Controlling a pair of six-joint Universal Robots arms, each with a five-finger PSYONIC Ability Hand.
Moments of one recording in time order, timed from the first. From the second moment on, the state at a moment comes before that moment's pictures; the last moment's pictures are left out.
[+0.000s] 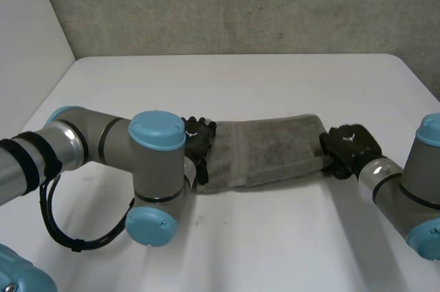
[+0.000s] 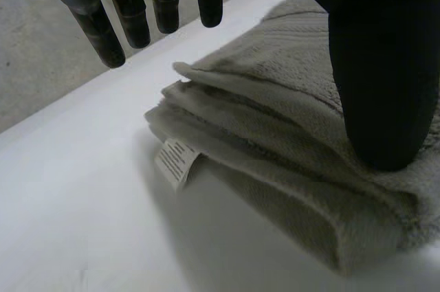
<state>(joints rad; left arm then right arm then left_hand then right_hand) 4.01 -2.40 -1.14 3.21 -1.79 3.31 1.79 -1.09 1.72 -0.28 1.37 2.66 0.18 0.19 0.19 0.19 0.03 0.90 1.17 1.18 1.19 0.96</state>
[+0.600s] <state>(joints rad) 4.26 -1.93 -1.47 3.30 -1.81 3.30 2.36 -0.84 1.32 -0.33 1.25 2.44 0.18 0.18 0.18 0.18 0.03 0.68 0.82 0.82 0.84 0.68</state>
